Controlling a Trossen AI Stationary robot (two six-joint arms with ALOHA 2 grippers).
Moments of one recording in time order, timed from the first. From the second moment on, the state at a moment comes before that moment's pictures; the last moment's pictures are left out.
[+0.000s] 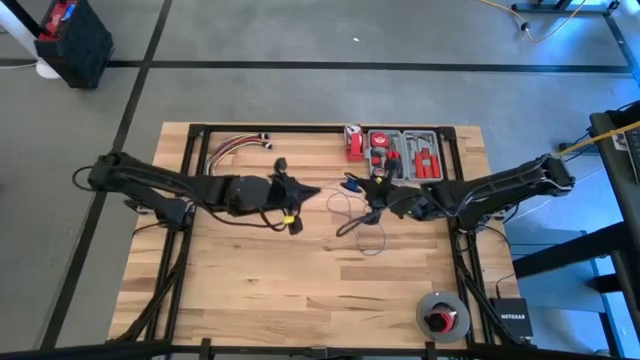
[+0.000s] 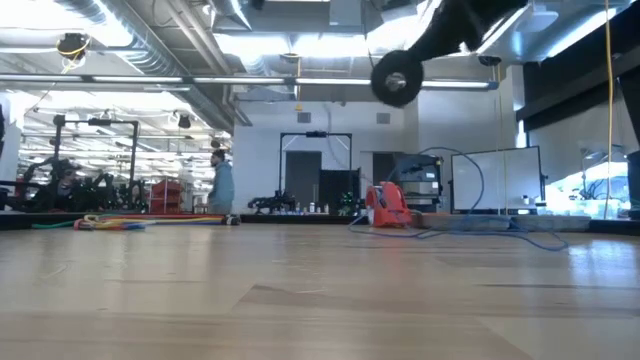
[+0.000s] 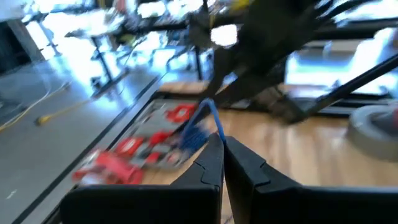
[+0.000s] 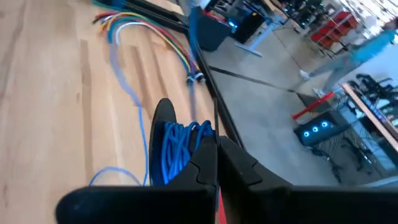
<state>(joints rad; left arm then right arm) -0.17 1.36 1.10 0.03 -0.49 0.01 0.18 1.22 0.87 -0.17 0.74 -0.22</state>
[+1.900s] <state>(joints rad) -0.14 1.77 1.10 0.21 -0.52 0.03 0.09 0.97 1.20 0.02 0.35 -0.27</state>
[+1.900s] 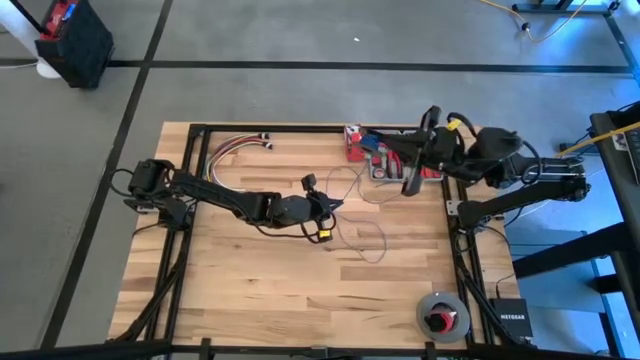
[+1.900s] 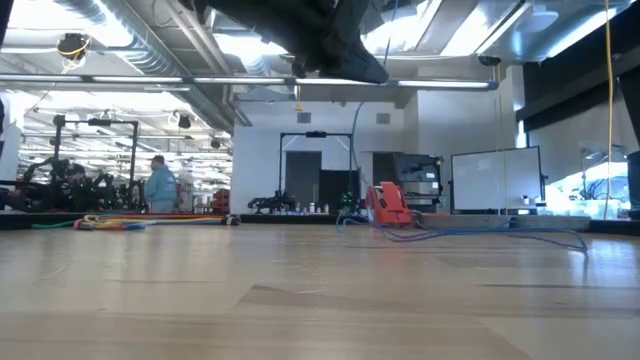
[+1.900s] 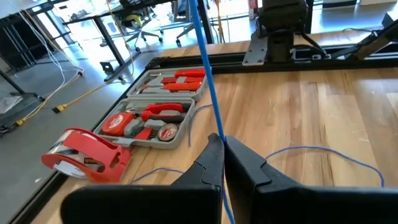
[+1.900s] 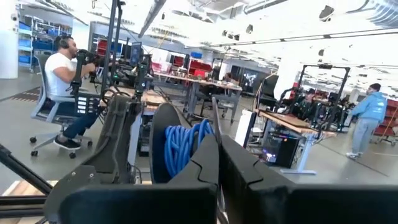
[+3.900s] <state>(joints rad) -0.22 1.39 1.10 0.01 -0.68 0.03 0.09 1.51 1.20 -0.14 0.49 -0.16</state>
